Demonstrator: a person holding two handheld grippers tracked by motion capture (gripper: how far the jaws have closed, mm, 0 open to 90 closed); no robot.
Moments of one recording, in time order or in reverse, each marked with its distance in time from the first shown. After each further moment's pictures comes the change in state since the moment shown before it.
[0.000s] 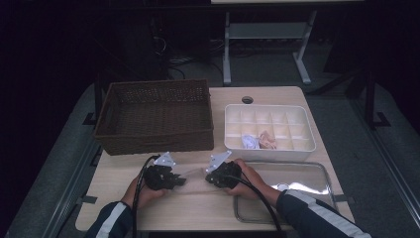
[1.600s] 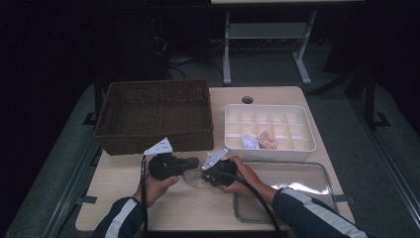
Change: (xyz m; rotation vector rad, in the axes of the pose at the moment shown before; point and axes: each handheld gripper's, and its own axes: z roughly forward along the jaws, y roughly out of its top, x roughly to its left) left arm -0.011 0.036 -0.017 -0.403 -0.102 -0.086; right arm -0.003 0.010 0.007 -0.021 -0.017 0.004
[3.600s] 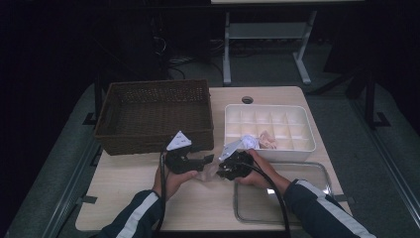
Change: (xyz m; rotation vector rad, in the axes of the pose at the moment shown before) left arm -0.017 0.023 0.032 -0.010 0.194 0.028; right arm -0.037 -0.025 -0.025 0.053 0.027 0.038
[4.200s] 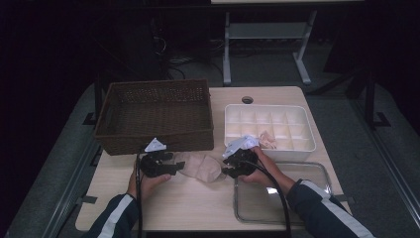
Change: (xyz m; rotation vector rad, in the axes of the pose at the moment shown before) left arm 0.070 -0.050 -0.018 0.201 0.137 -0.073; right arm -0.002 0.001 -0.021 -0.019 -0.060 0.025
